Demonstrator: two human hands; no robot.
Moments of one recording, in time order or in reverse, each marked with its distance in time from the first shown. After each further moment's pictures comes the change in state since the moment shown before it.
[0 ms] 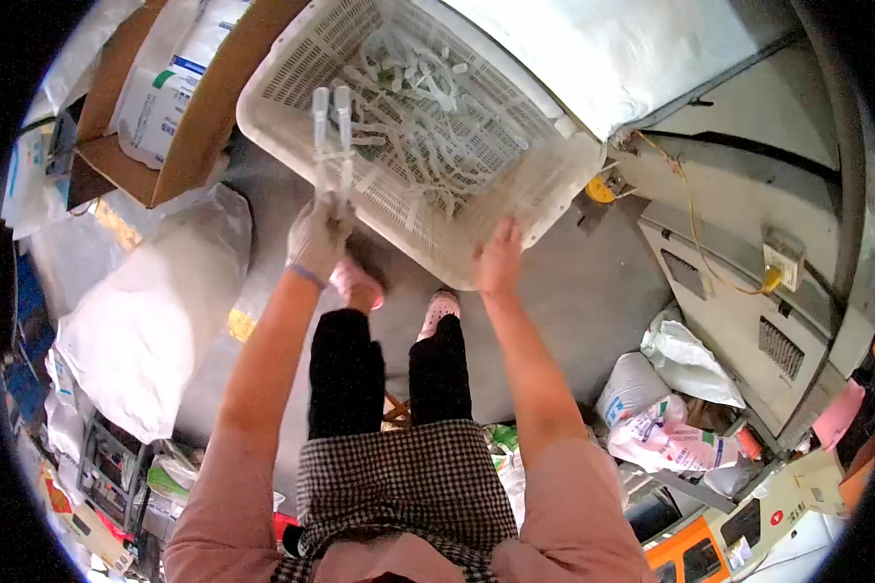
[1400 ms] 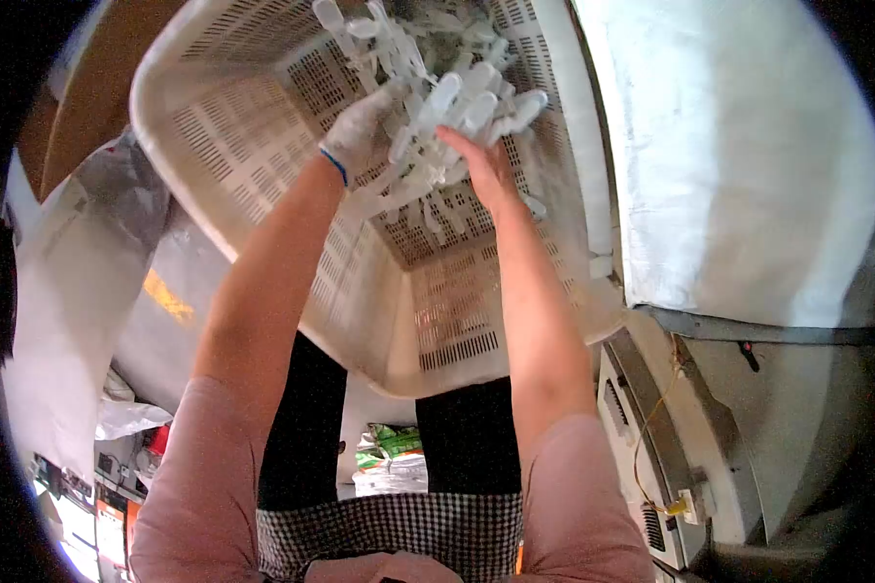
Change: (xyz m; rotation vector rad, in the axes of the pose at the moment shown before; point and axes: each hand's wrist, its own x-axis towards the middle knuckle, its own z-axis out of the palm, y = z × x) left_hand 0.279 -0.041 0.090 -0.327 -0.148 -0.297; right_hand 0.313 -0.084 0.125 0.851 -0.825 0.041
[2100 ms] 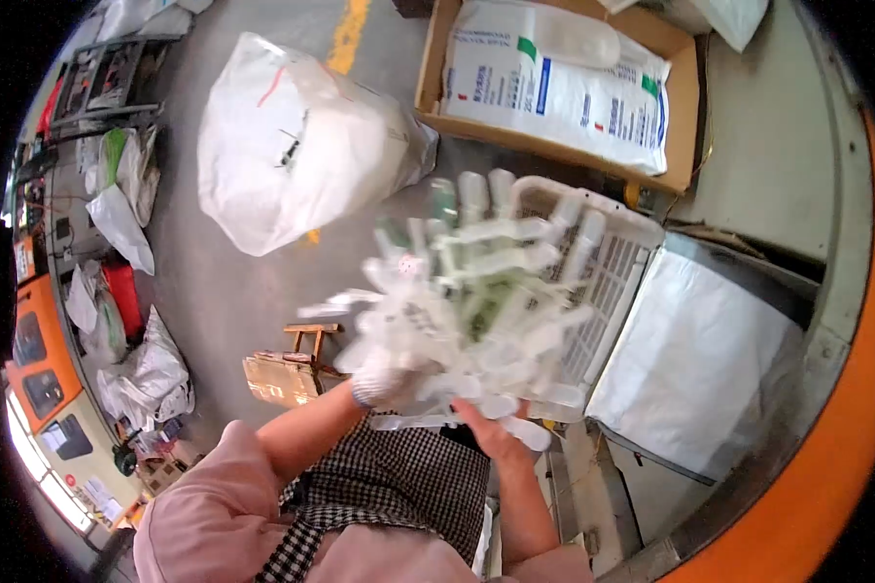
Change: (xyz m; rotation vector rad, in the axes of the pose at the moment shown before) left_hand -0.550 0.054 0.079 -0.073 0.282 0.609; right_hand -0.417 -0.253 0.178 -0.861 -0.509 -0.642
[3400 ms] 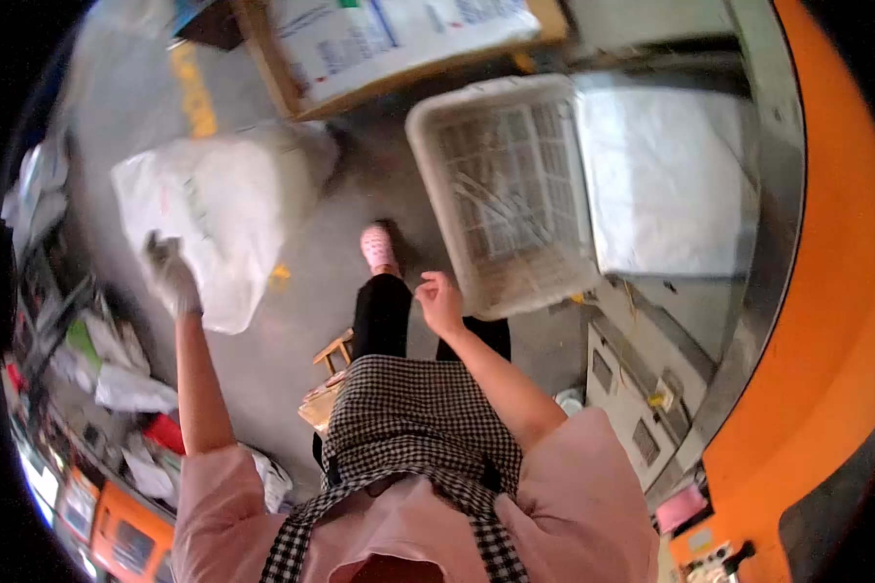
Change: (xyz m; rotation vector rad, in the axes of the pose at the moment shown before) left_hand 0.109 0.205 -0.213 0.934 0.735 0.626; right_hand 0.052 0.058 0.162 0.448 0.292 0.633
